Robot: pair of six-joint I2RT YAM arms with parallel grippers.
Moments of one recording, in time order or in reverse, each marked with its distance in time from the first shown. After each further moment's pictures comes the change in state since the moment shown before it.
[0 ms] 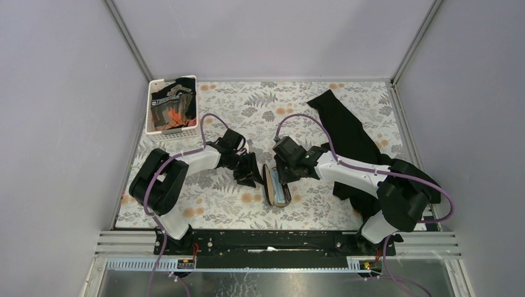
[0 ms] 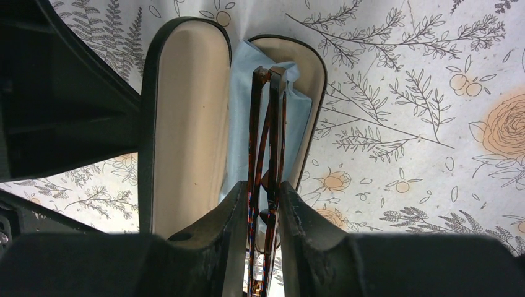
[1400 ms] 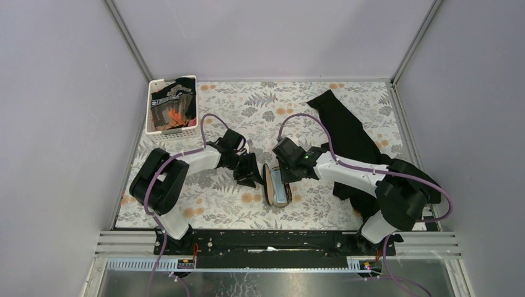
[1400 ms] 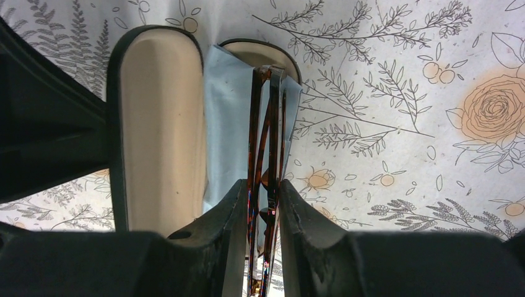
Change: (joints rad) left arm 0.000 0.004 0.000 0.000 0.000 0.002; right arm 0.002 0.005 -0.002 -0.016 0.065 0.043
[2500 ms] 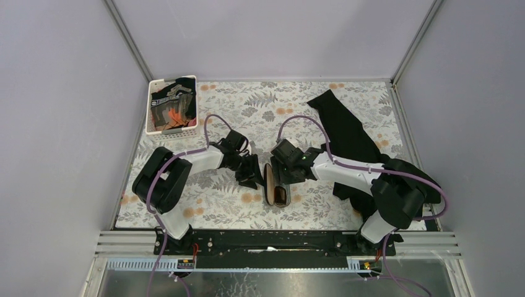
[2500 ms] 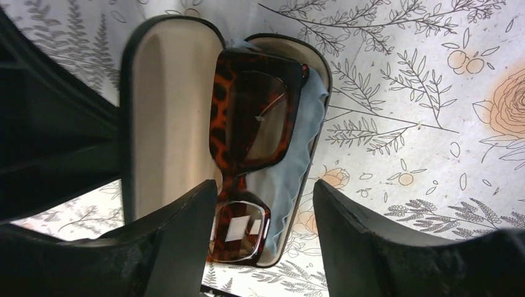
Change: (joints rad) left arm -0.021 0.025 0.007 0.001 0.001 0.001; right arm 0.009 0.047 -0.002 0.010 -0.014 0.043
